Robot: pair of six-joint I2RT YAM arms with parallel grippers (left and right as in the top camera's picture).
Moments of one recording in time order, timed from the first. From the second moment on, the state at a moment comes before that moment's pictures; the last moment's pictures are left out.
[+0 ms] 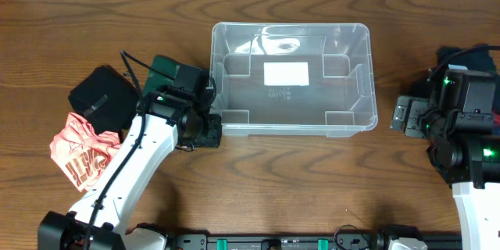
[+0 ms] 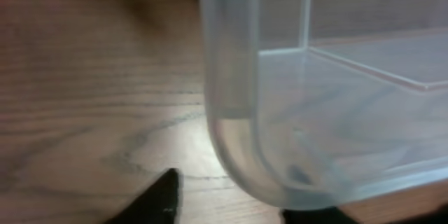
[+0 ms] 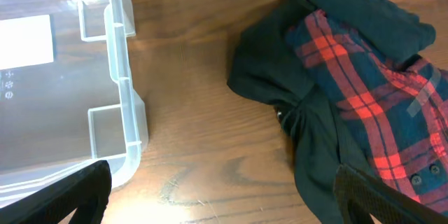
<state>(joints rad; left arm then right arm) -0.32 1.42 1.01 -1.00 0.17 -0.26 -0.05 1.04 1.14 -1.05 0.18 0.10</state>
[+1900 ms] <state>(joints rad) -0.05 0.99 1.08 -1.05 0.07 -0.28 -0.56 1.79 1.20 -0.76 0.44 -0.09</state>
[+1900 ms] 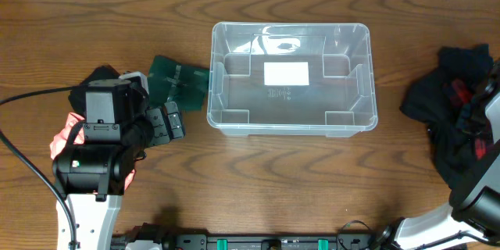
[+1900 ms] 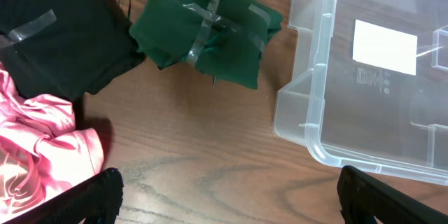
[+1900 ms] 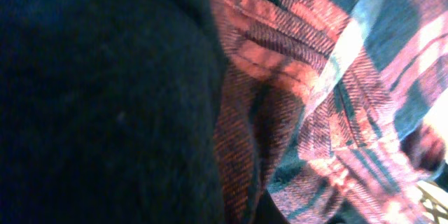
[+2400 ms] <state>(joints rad) -0.05 0.99 1.08 -1.05 0.07 -0.28 0.02 1.40 1.63 -1.01 0.28 -0.11</state>
